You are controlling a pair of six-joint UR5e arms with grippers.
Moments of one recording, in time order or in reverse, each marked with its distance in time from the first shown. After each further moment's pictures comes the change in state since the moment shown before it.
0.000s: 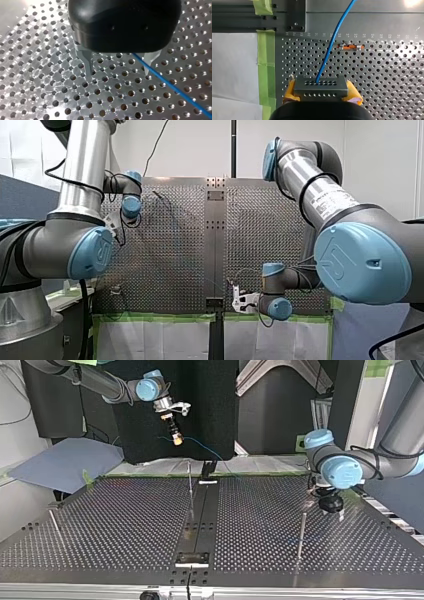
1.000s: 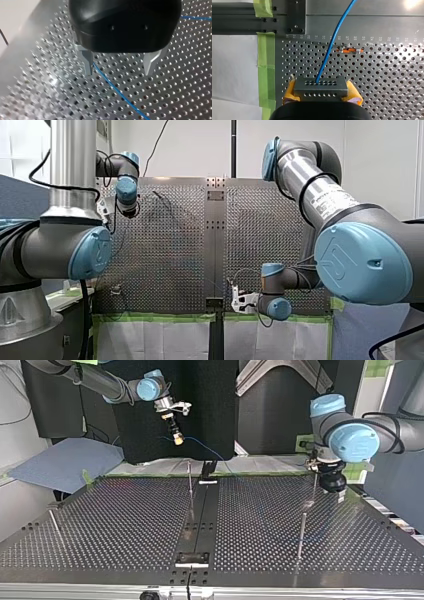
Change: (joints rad) left arm -0.025 0.237 -0.123 -0.196 0.031 0.178; right arm 0.006 0.000 0.000 -0.001 0.000 -0.001
